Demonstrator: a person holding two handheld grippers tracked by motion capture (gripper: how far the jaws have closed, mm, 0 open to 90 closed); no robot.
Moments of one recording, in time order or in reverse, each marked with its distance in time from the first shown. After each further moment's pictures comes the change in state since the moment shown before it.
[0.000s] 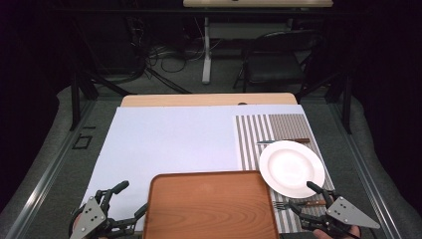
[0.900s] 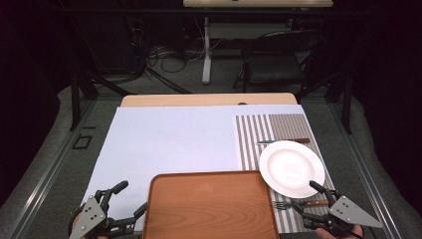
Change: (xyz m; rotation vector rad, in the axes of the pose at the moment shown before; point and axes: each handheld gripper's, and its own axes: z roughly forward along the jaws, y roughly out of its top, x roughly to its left) left arm 0.001 -0.001 0.000 0.014 0.004 -0.019; right arm -0.006 -0.002 -0.003 0.009 -0.013 -0.001
